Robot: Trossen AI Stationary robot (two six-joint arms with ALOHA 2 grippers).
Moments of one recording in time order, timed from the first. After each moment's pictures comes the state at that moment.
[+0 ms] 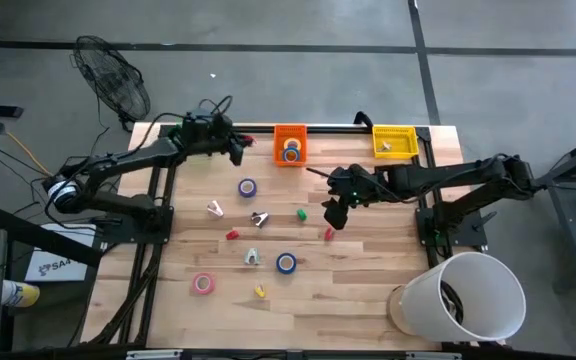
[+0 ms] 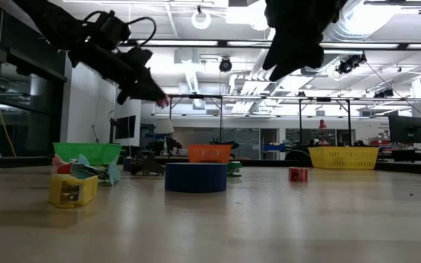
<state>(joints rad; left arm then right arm) 0.74 1.22 0.68 0.14 0.25 -0.21 -0.01 1.35 1.07 -0.57 0.17 0.49</state>
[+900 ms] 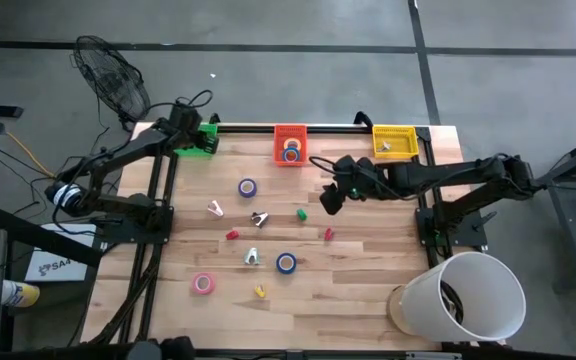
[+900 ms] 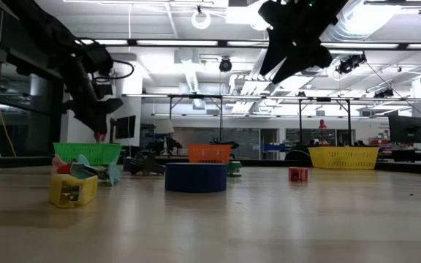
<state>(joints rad) 1.04 1.23 0.68 -0.28 -0.15 -0.10 -0.03 1.35 1.07 -0.57 0.38 0.68</state>
